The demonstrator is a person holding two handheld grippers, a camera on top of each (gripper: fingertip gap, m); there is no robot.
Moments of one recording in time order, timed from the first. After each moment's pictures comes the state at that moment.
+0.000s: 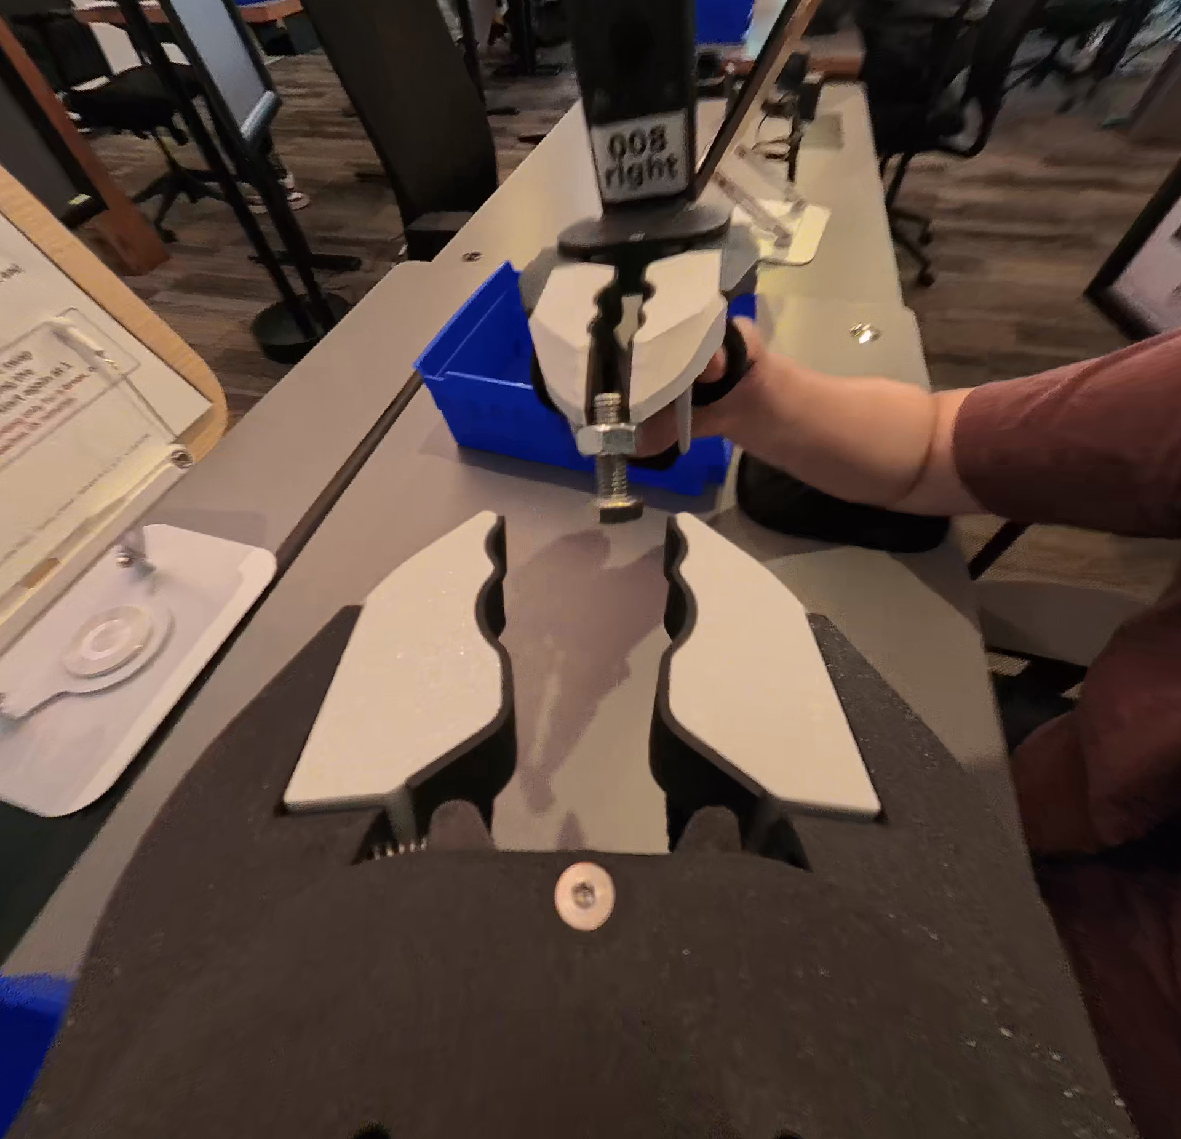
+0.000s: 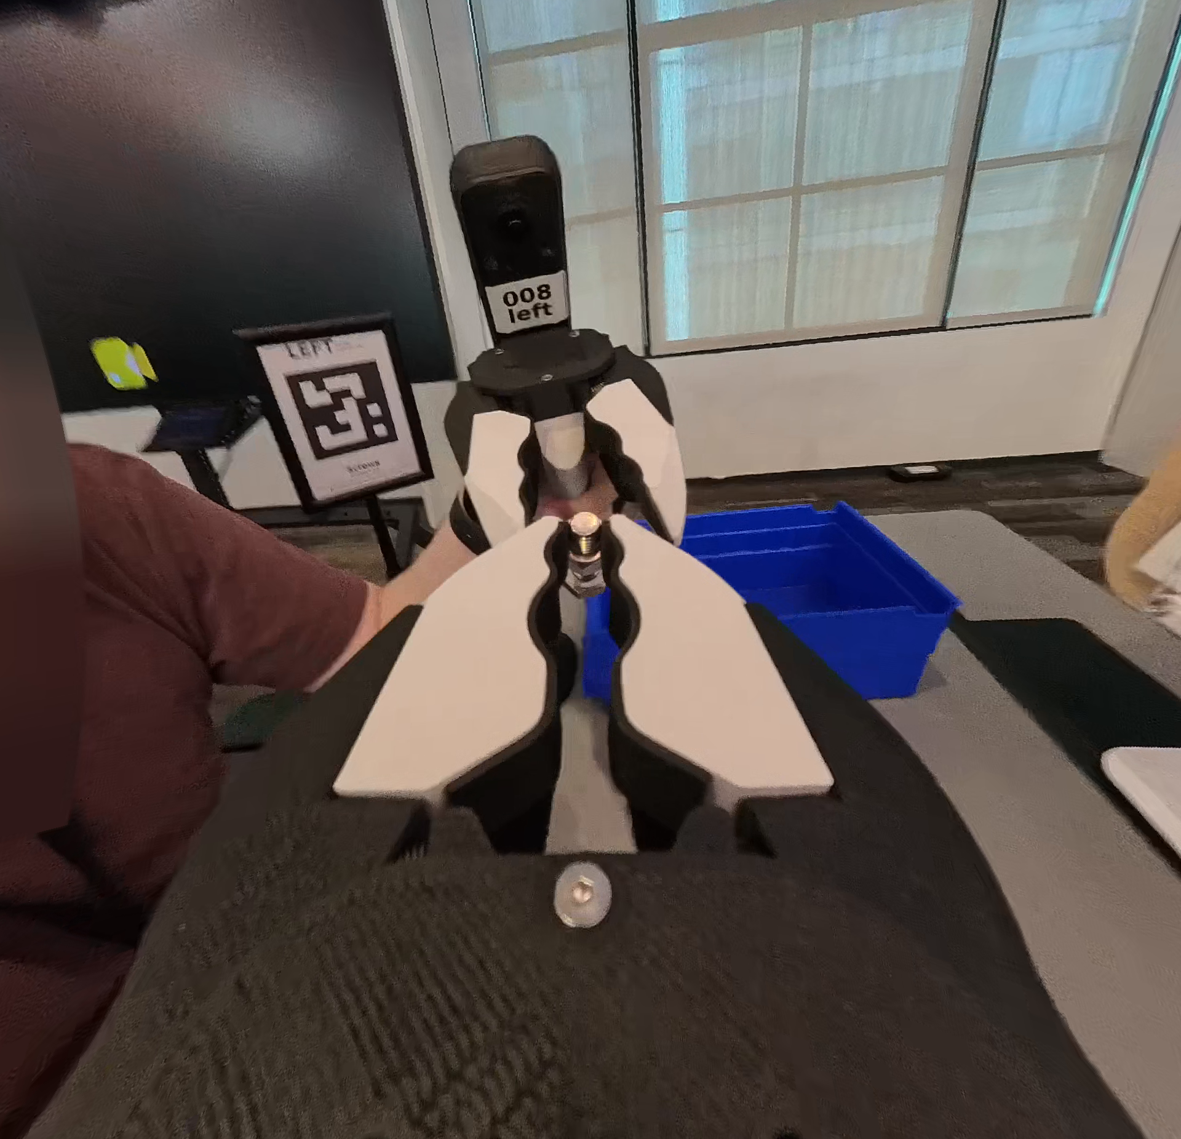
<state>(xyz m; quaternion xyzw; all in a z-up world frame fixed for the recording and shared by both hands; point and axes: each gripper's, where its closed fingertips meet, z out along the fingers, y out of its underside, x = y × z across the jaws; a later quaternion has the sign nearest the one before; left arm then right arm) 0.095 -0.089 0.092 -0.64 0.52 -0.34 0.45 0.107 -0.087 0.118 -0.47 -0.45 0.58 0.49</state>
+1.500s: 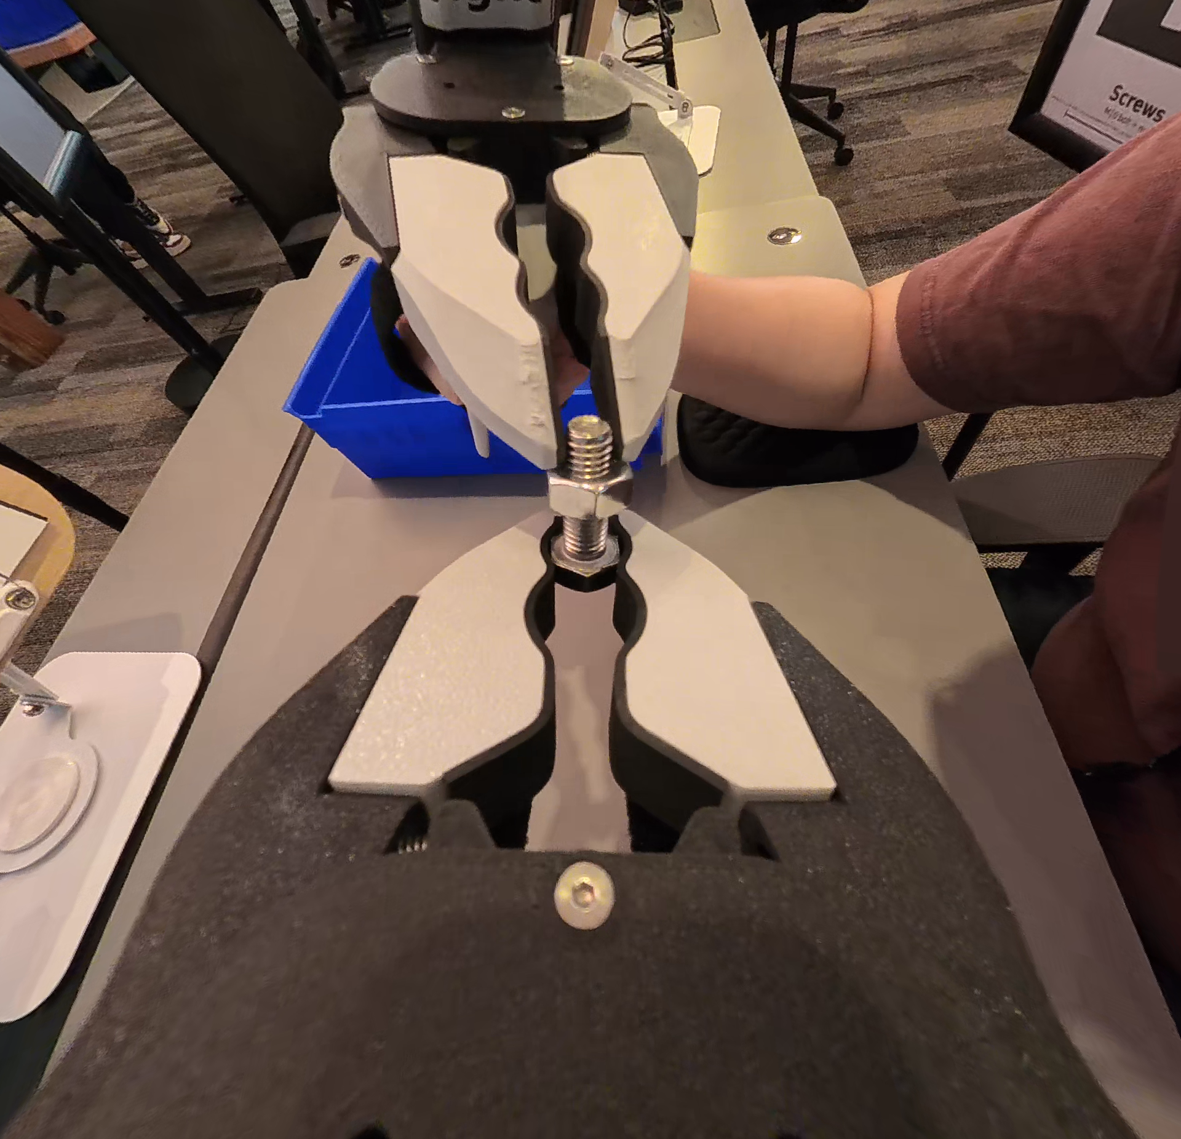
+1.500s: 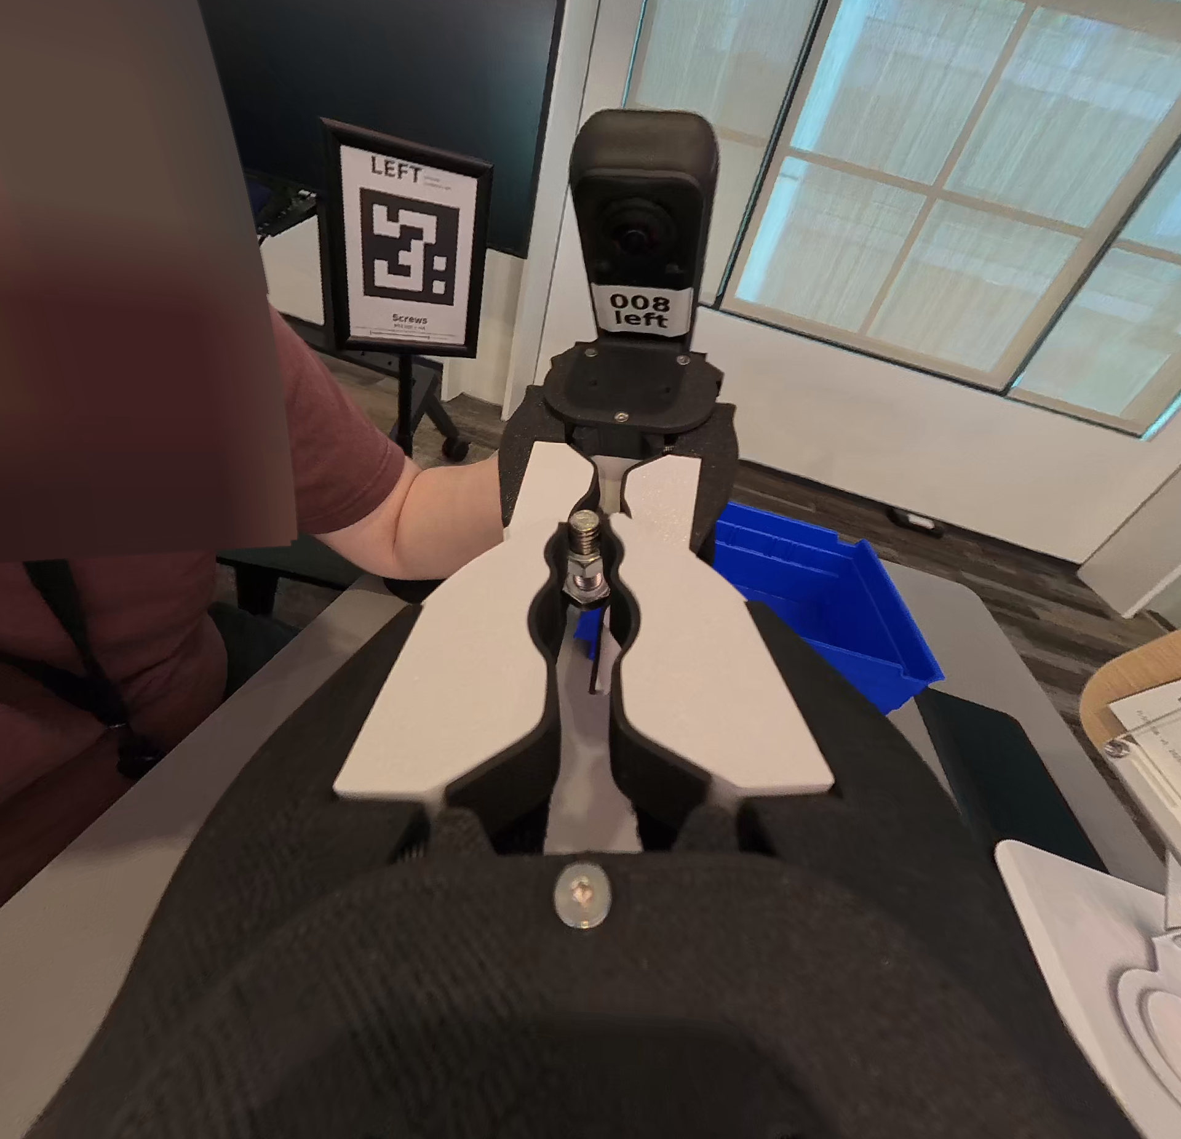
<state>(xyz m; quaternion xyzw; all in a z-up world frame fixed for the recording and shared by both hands) 0.143 -0.124 0.058 -0.57 0.63 -0.32 0.43 0.115 -0.132 0.111 -0.38 -0.60 0.49 0.50</state>
